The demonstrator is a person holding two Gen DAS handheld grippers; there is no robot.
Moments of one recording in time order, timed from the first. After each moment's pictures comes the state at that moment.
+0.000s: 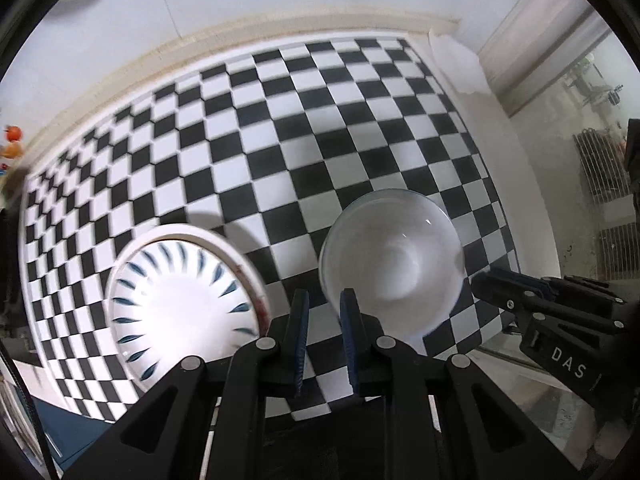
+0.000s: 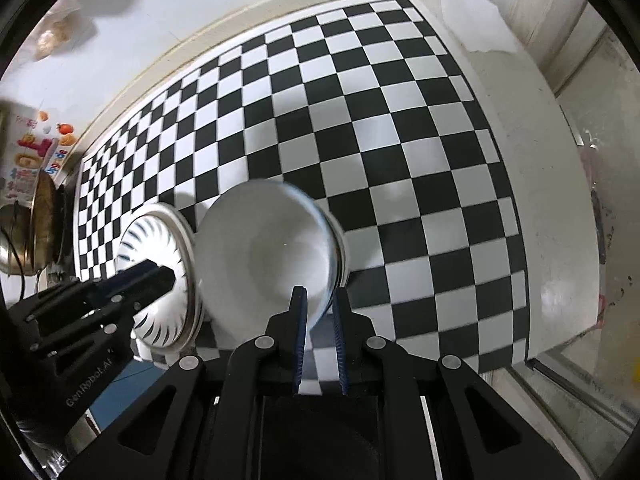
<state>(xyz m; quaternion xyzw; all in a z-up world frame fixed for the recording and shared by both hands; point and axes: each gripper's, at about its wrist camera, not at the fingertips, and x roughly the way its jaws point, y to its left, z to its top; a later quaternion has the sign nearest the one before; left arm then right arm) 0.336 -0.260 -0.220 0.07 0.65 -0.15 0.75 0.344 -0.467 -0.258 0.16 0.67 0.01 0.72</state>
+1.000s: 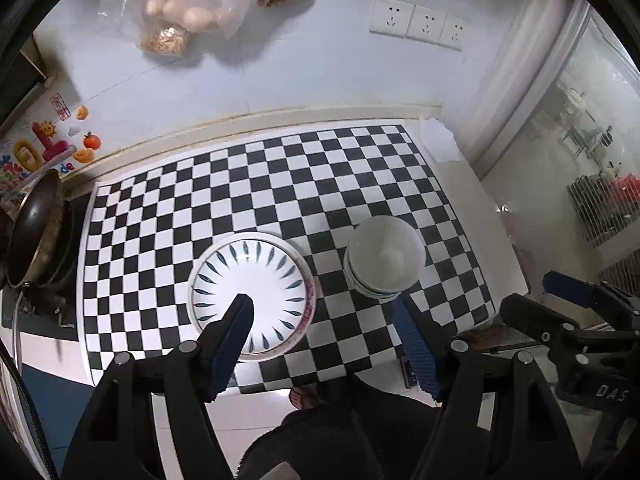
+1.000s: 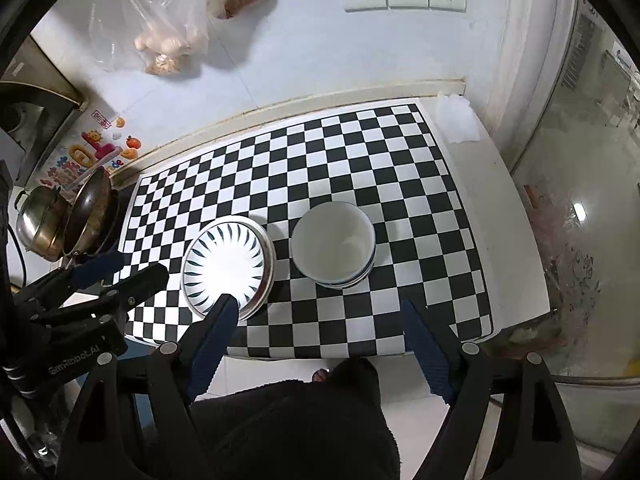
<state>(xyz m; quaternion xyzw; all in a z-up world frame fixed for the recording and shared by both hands) 0.240 -0.189 -0.087 0.04 0.54 -0.13 0.83 0.222 -0.410 -0.085 0.12 0.55 0.01 0.82</state>
